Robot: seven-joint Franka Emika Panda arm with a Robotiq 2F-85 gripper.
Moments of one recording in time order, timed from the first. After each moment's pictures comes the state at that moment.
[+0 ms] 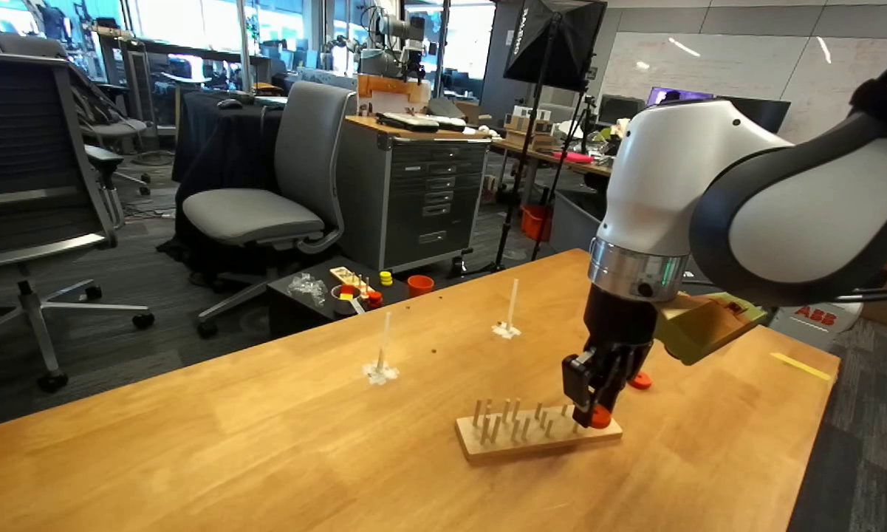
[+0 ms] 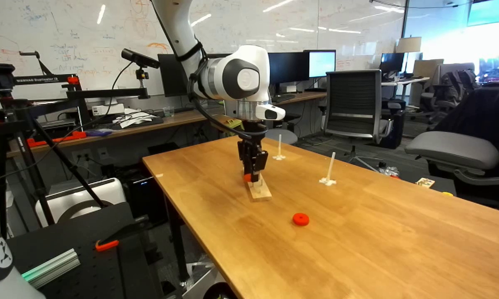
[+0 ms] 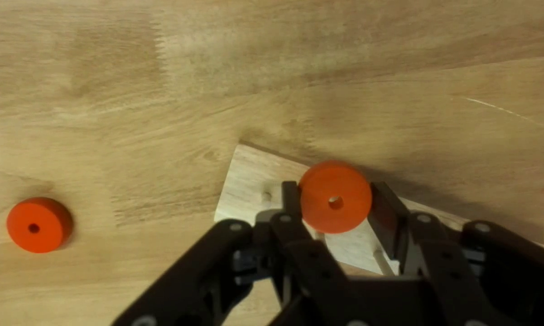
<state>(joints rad) 0.23 0.45 0.05 -2.18 -0.04 2.56 0.38</state>
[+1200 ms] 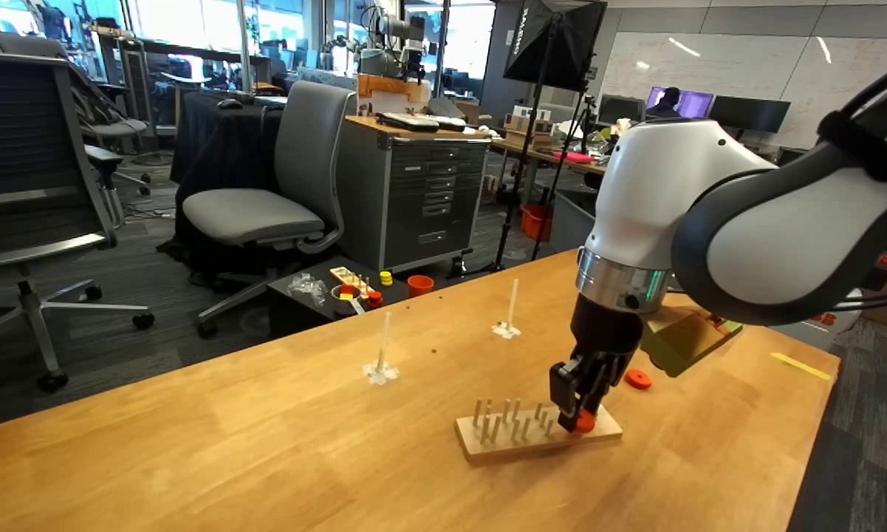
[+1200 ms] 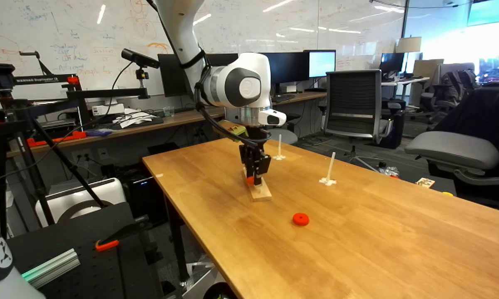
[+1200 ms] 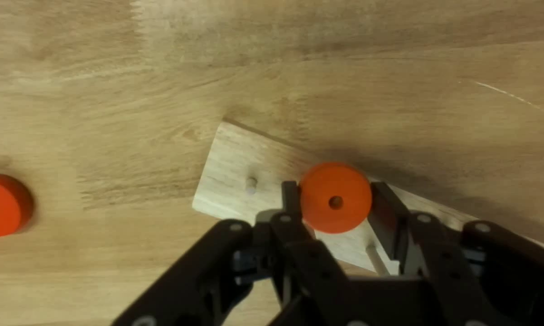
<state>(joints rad) 0.24 0.50 0.05 -2.15 -0.03 2.61 0.33</state>
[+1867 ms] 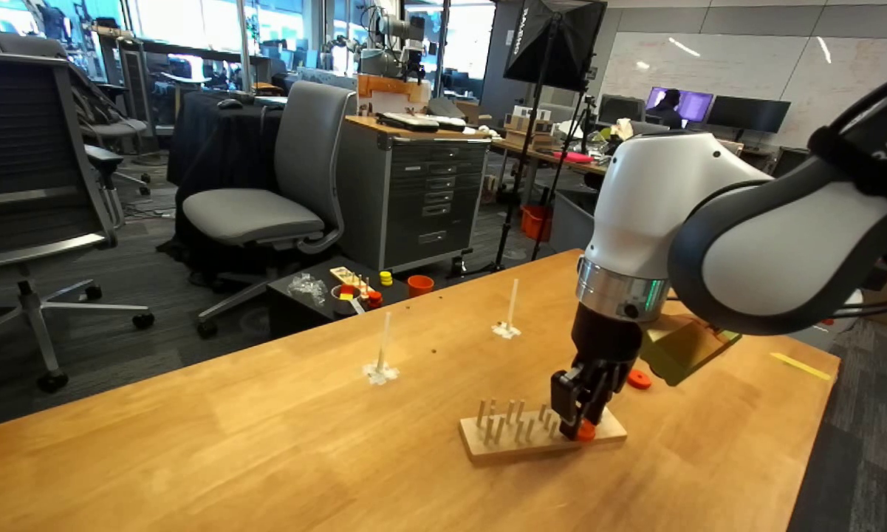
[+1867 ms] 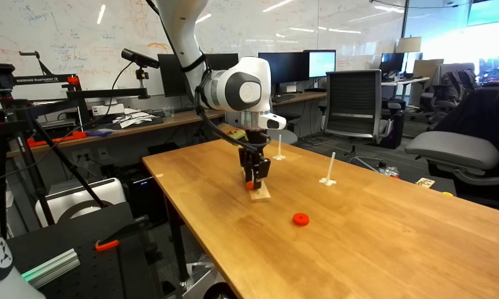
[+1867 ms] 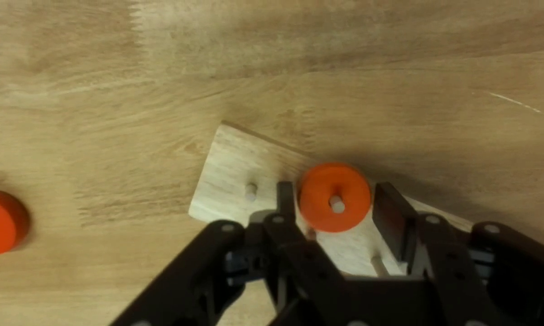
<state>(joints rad) 0.23 0.52 0.05 -2.15 -0.03 2.61 0.33</state>
